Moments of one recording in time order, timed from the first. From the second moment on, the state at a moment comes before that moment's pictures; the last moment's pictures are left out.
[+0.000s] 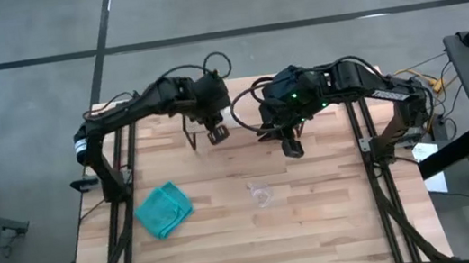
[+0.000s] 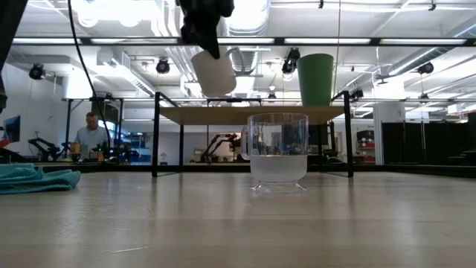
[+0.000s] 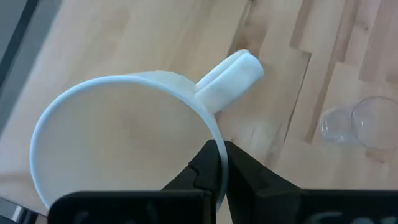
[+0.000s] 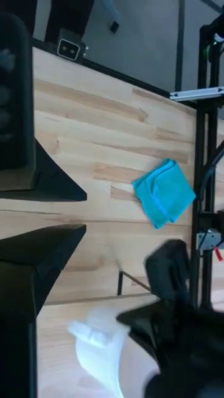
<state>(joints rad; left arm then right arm) 0.26 1.72 1.90 -1.22 -0.08 -0.05 -0.02 1.65 2.07 -1.18 -0.15 -0.08</state>
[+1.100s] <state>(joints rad) 0.36 1.94 2.13 -1.21 0.07 0.14 -0.02 1.65 2.06 -1.22 -0.15 -0.08</state>
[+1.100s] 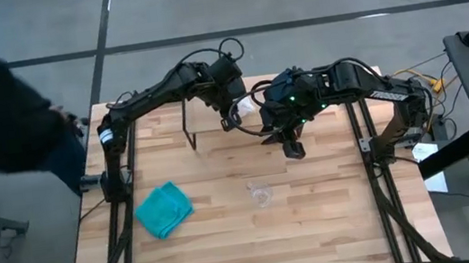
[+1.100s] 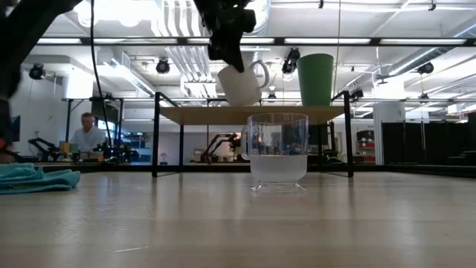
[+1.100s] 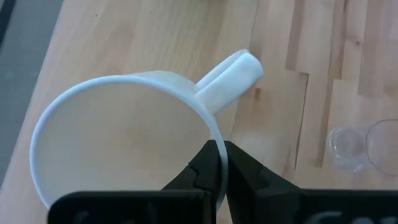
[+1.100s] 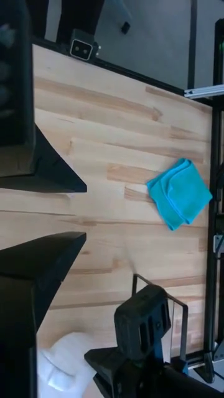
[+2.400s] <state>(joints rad) 0.37 1.95 2.12 -1.10 0.06 0.19 -0.02 1.65 2.06 -1.26 -0.15 -0.08</state>
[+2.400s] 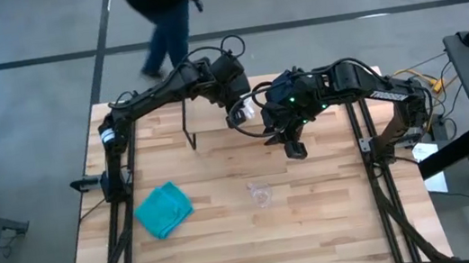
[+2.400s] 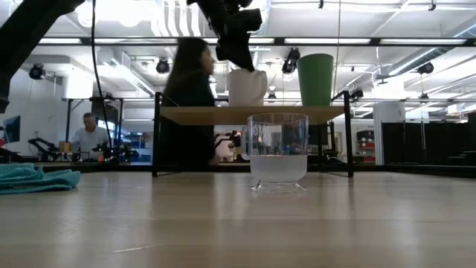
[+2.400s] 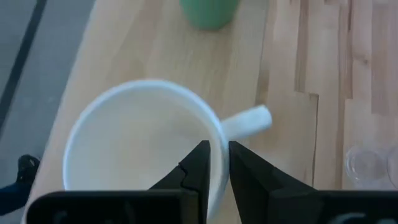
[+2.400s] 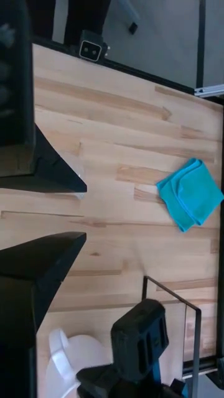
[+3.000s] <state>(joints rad) 0.31 1.82 2.13 -1.11 0.06 0.16 -0.02 1.65 2.03 -1.30 -0.16 -0.01</state>
